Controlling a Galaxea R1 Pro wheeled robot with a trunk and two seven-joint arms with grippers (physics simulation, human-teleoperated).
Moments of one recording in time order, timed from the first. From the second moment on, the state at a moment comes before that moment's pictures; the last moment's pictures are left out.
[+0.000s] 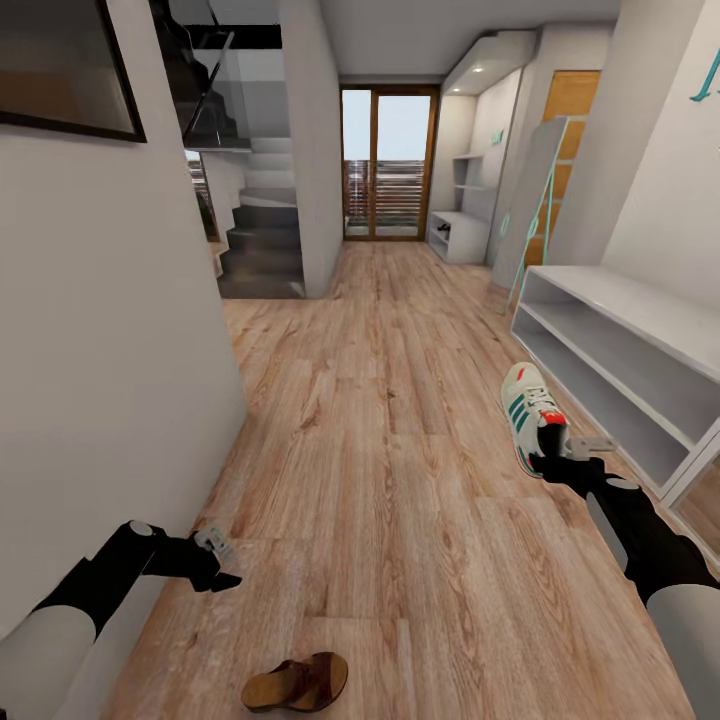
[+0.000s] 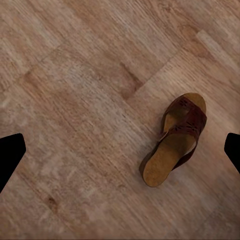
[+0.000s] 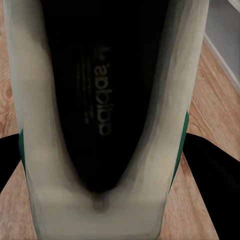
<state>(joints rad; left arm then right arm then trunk) -0.70 0.26 -0.01 -0.61 -0.53 0.23 -0.97 -0.73 -0.32 -0.04 -0.84 -0.10 0.32 0.09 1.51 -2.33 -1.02</state>
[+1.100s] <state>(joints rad) -0.67 0.27 0.00 -0.60 -0.53 0.21 -0.96 -0.73 -0.32 -0.04 -0.84 -0.10 0.32 0.09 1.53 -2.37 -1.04</state>
